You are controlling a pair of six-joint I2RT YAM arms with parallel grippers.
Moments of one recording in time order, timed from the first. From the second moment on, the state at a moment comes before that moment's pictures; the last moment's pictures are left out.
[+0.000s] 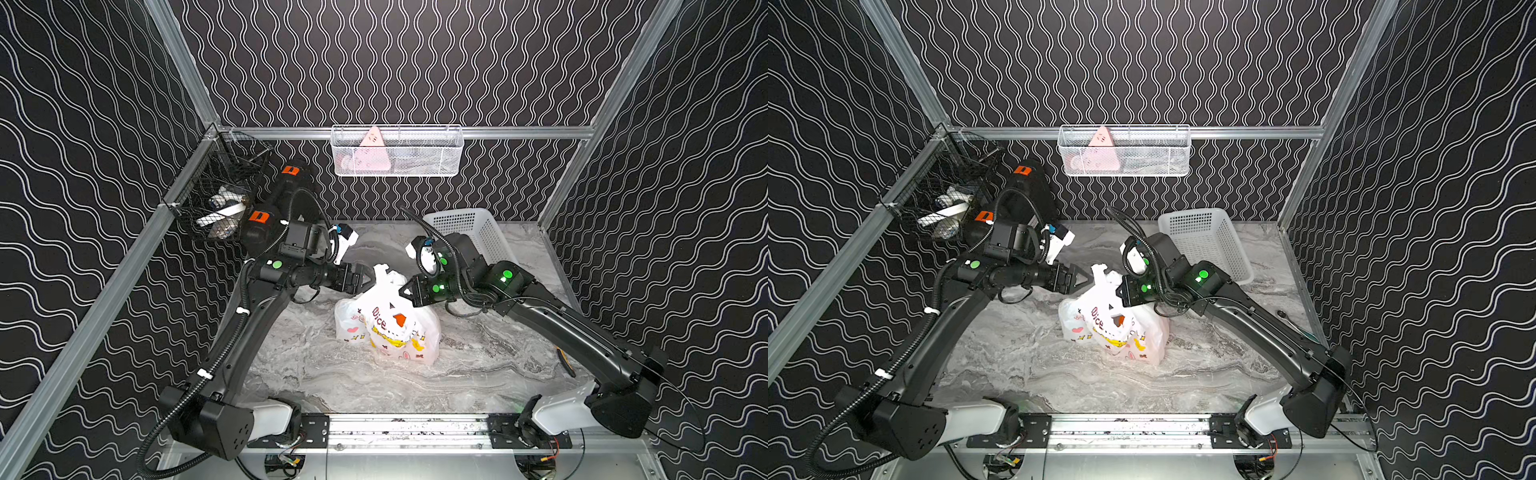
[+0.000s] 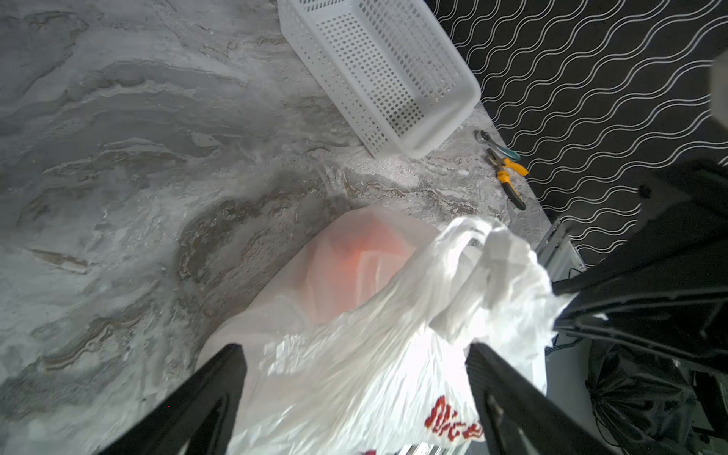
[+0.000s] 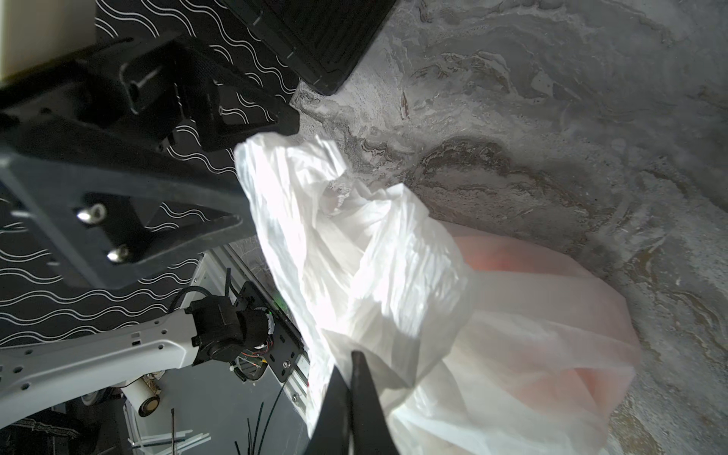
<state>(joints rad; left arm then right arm) -0.21 1.30 1.39 -0.97 0.55 -0.05 0.84 1.44 1.51 -0.79 -0.24 0.52</state>
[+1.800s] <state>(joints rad) -0.25 1.45 1.05 -0.15 1.20 -0.26 0.81 1.43 1.51 -0.80 -0.25 0.50</state>
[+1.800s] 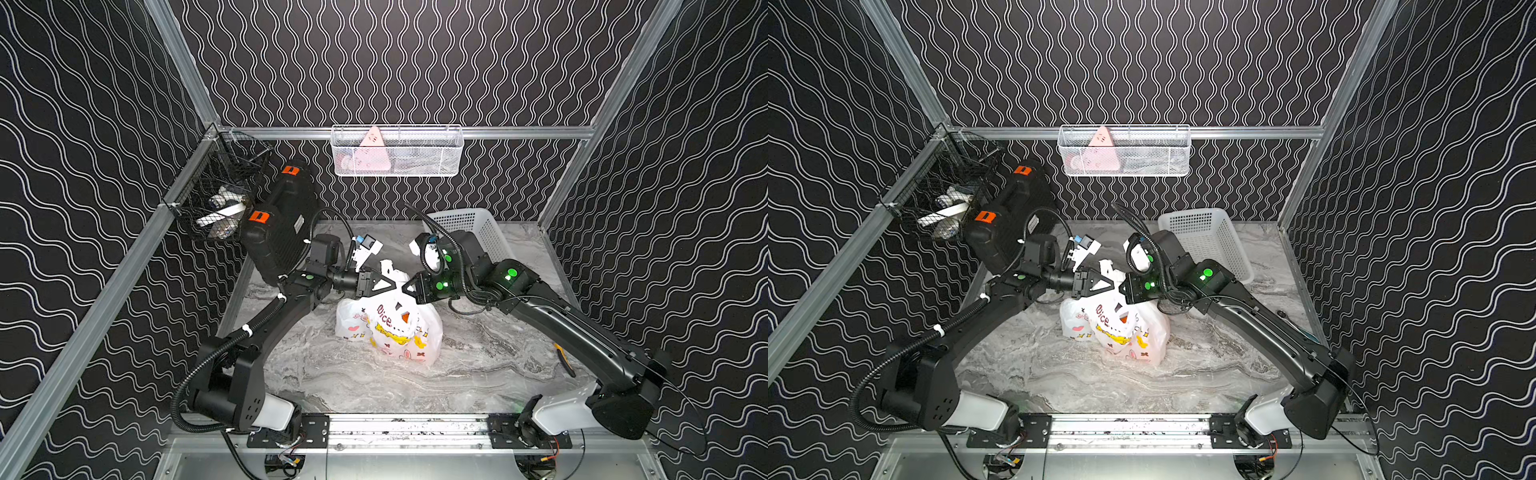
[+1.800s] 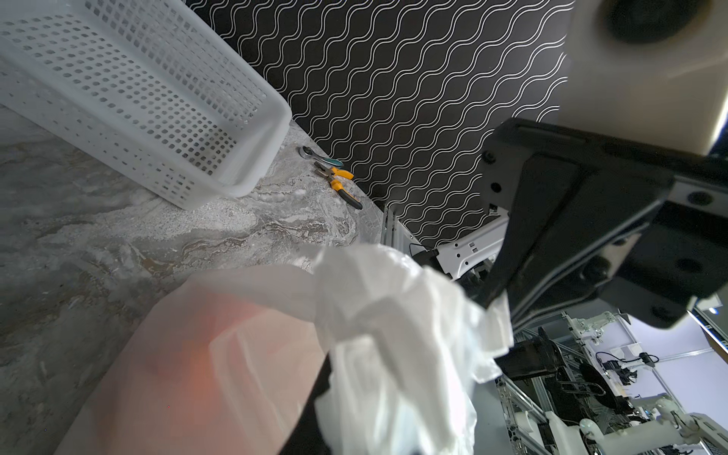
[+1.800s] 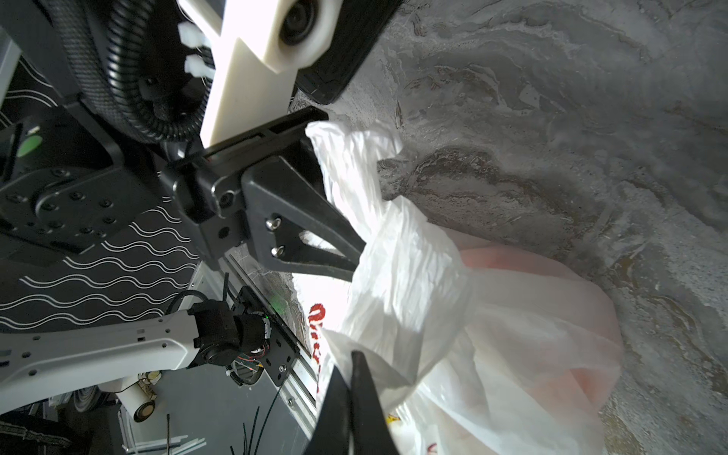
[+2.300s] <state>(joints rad) -0.25 1.45 1.09 -0.16 1.19 -0.28 0.82 1.44 1.44 -0.80 -0.33 0.47</state>
